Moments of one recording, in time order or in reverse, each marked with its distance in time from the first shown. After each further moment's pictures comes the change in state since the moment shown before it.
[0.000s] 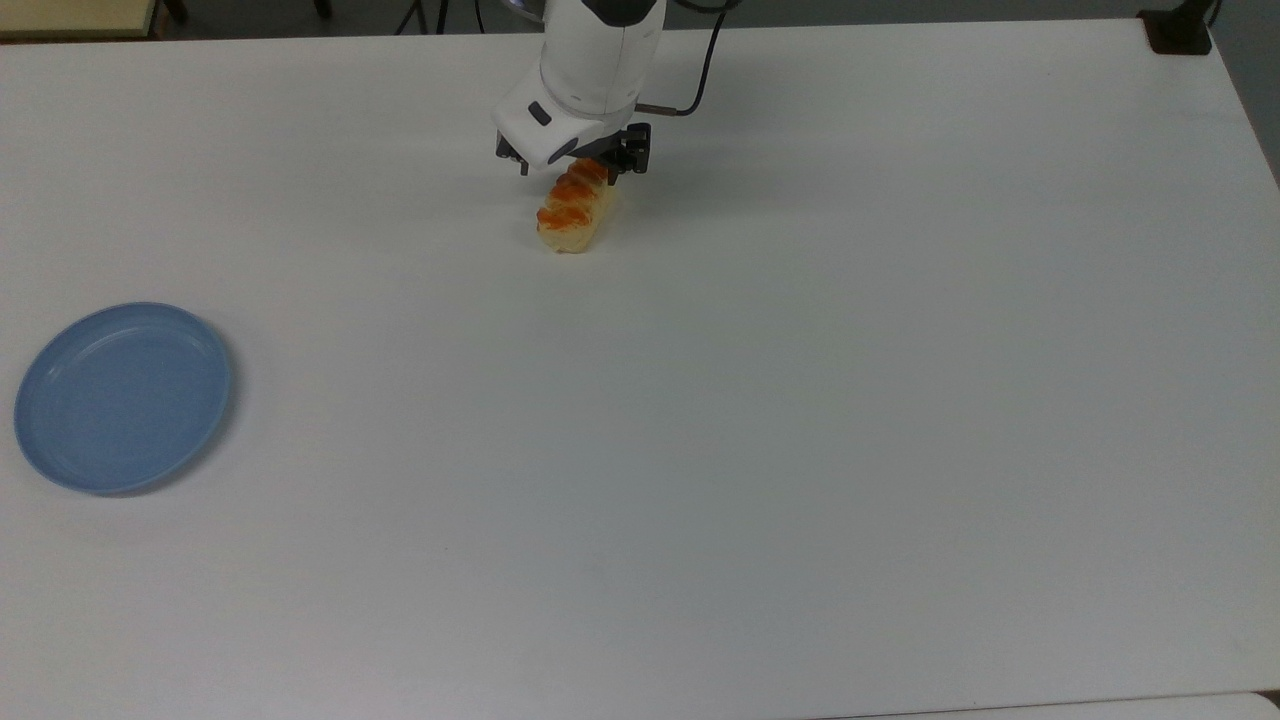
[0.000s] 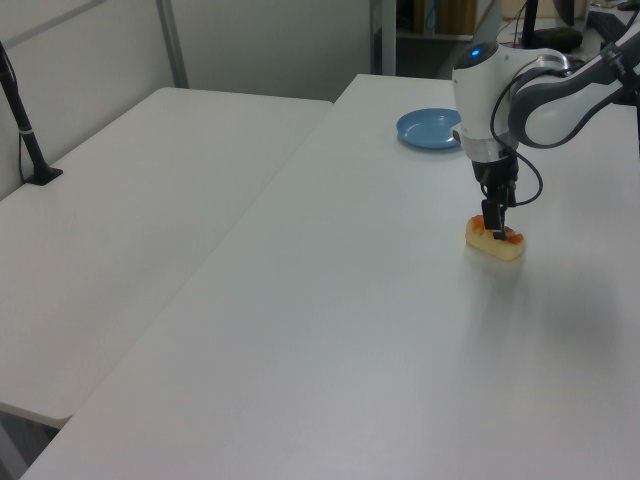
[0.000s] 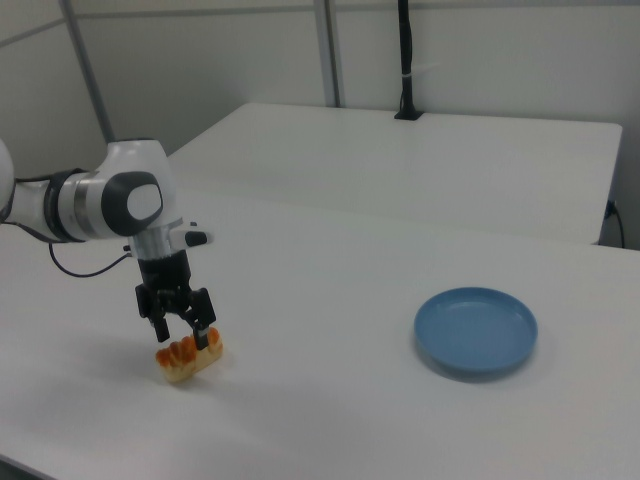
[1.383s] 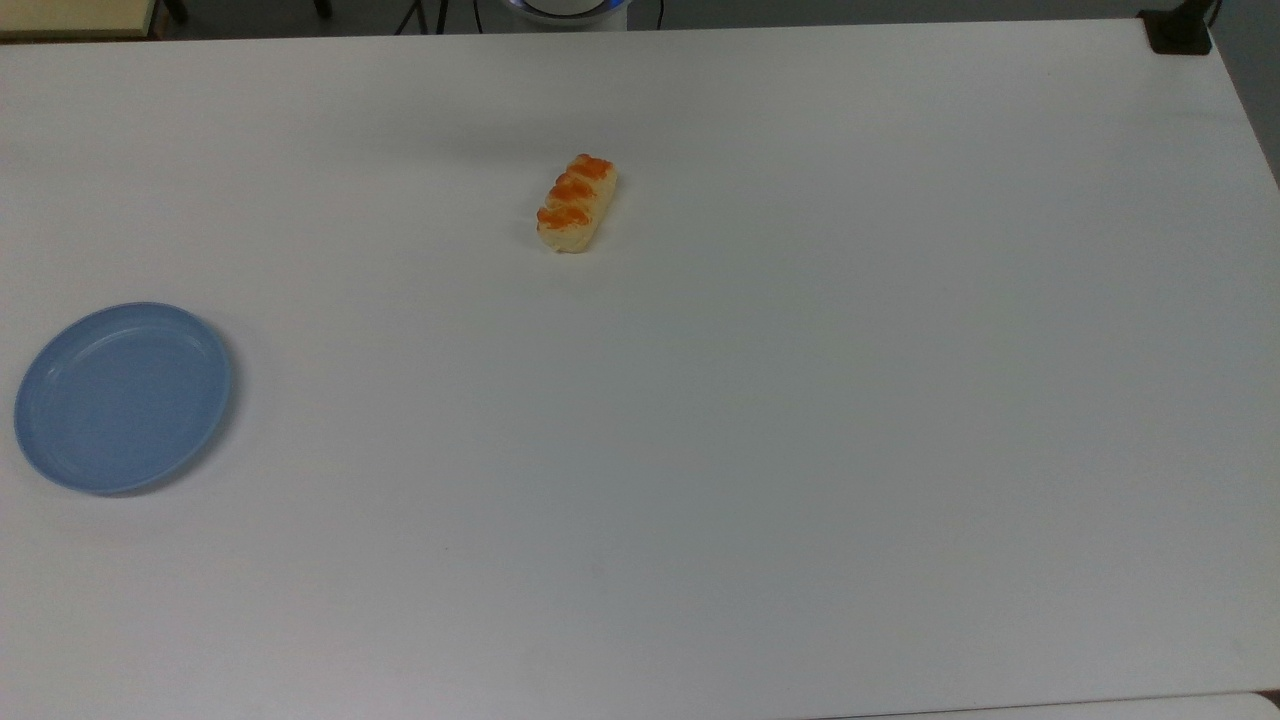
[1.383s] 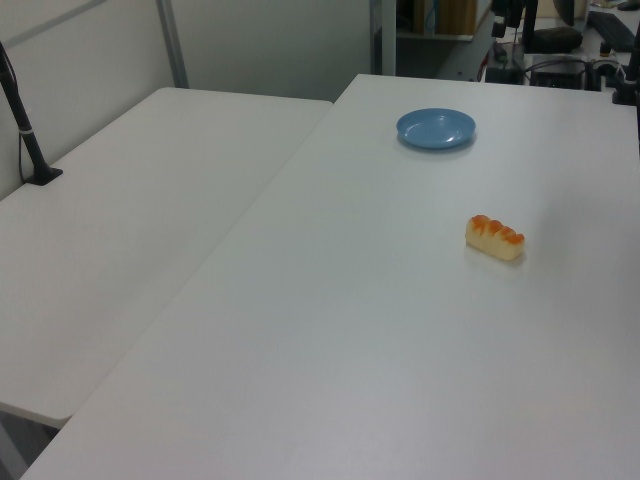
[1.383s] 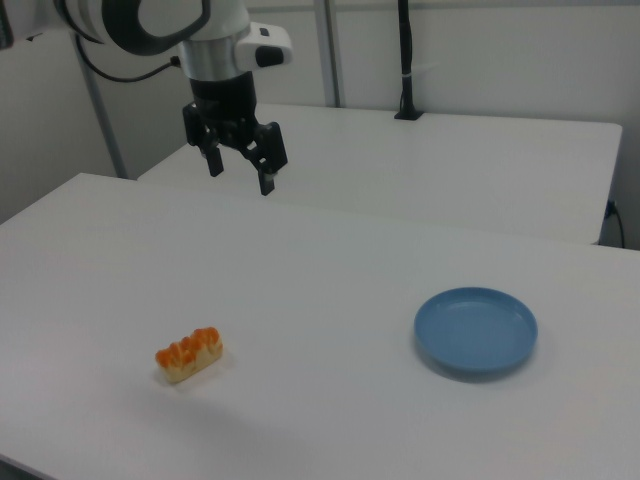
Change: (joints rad) arm -0.152 -0.111 -0.243 0.594 0.279 -0.405 -0.407
